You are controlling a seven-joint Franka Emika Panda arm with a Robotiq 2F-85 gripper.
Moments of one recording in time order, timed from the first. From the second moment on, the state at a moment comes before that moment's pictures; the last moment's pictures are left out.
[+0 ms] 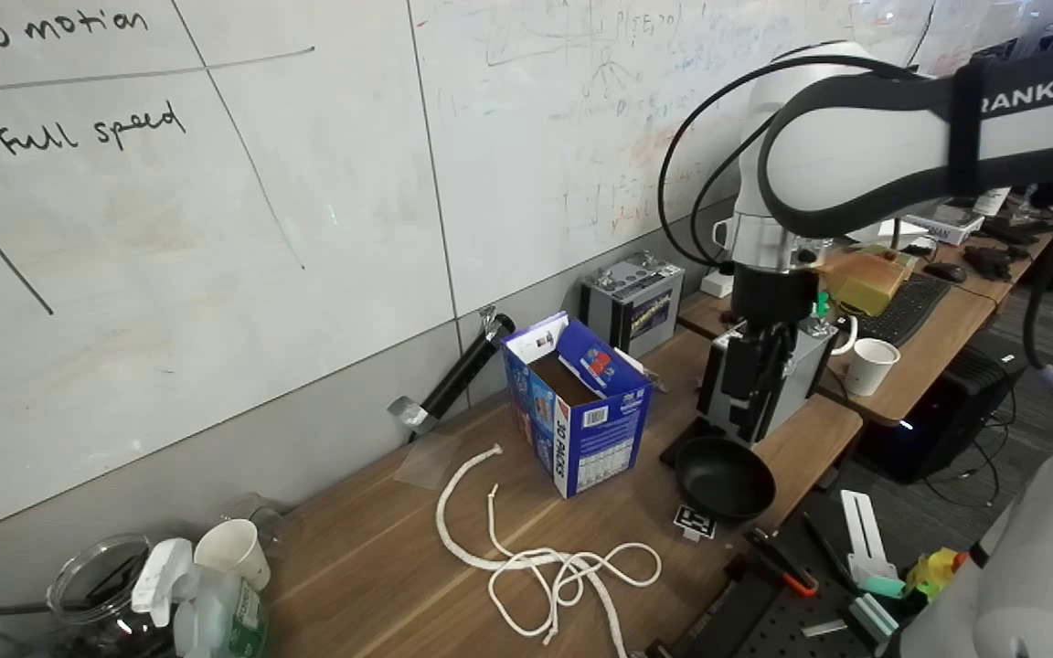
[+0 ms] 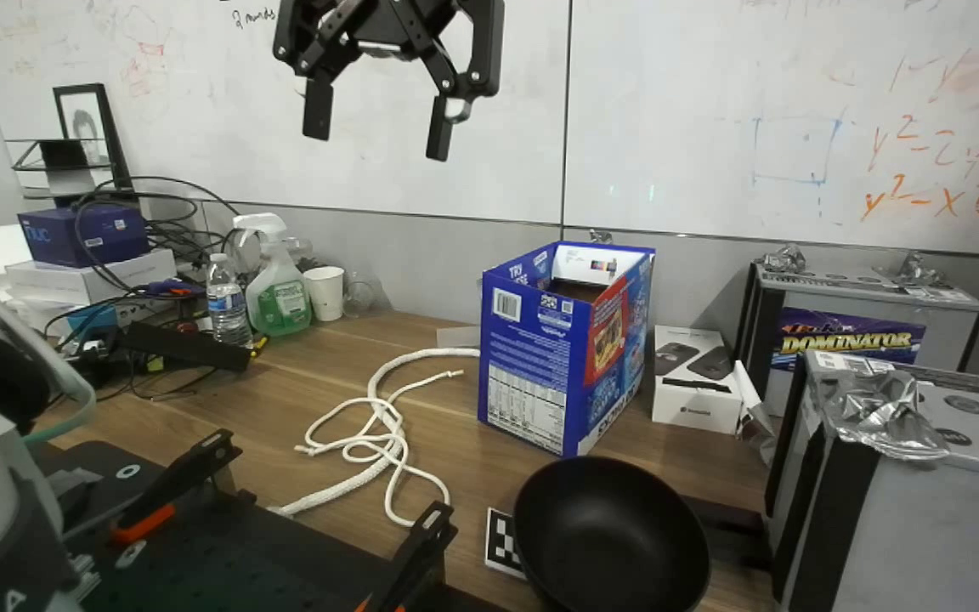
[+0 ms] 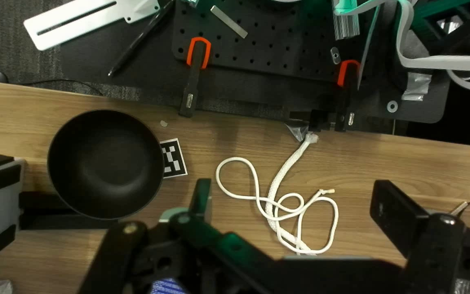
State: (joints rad) arm -0.02 -0.75 -0.18 -2.72 -0.05 1.78 -0.29
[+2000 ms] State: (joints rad) arm 0.12 0.17 0.09 -2.73 0.08 2.78 -0.07
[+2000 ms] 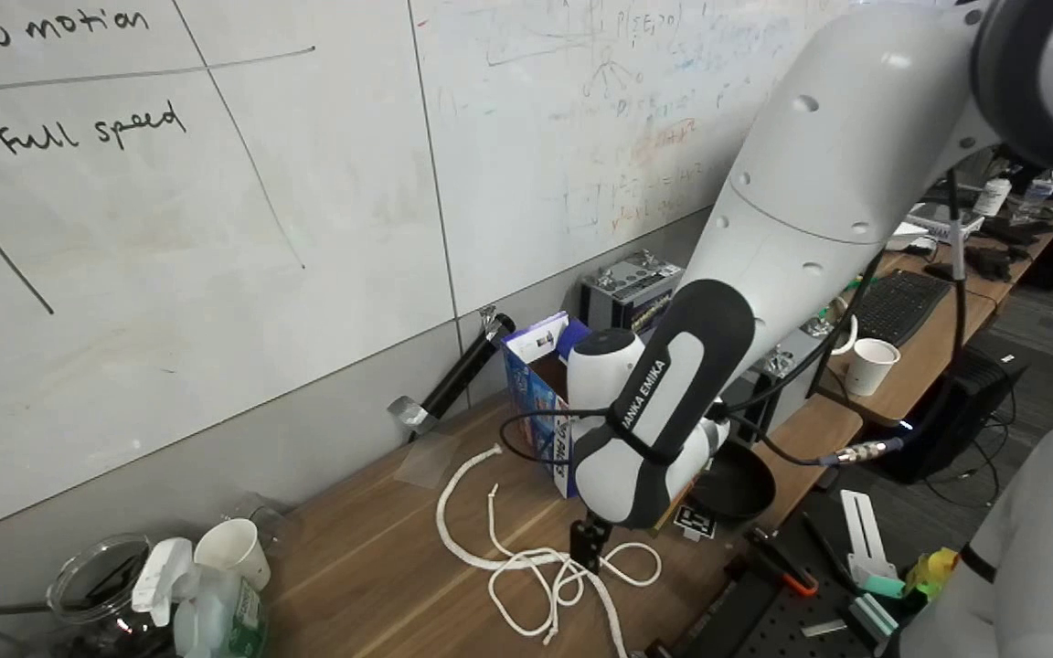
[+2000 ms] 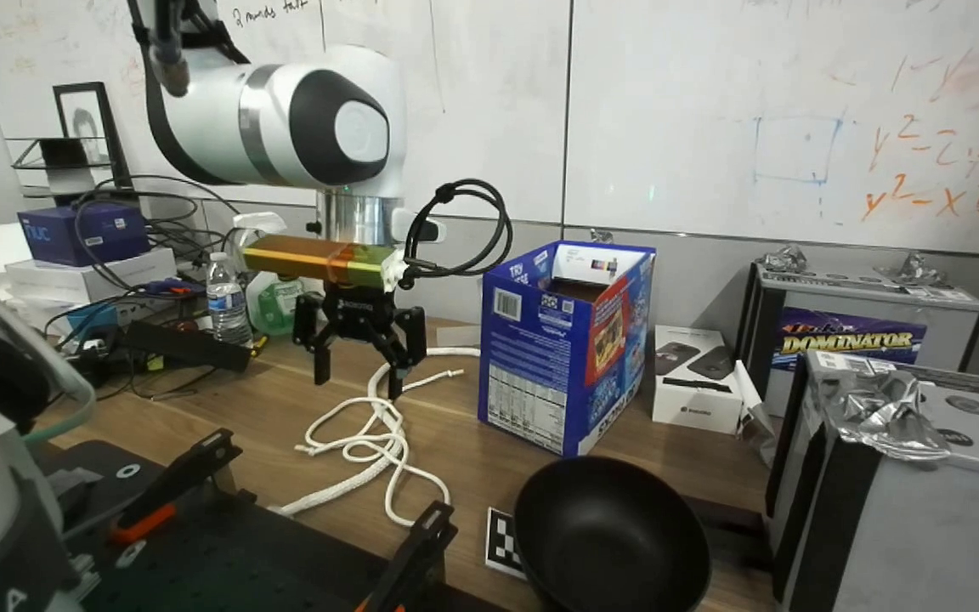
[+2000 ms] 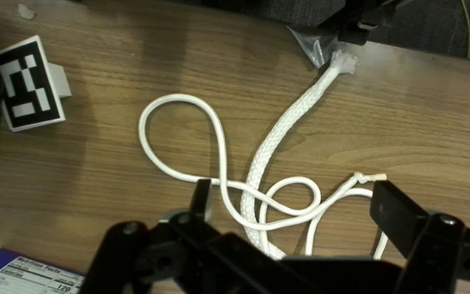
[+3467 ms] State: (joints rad) arm 0.18 0.66 0.01 -2.41 -0.05 2.97 0.07
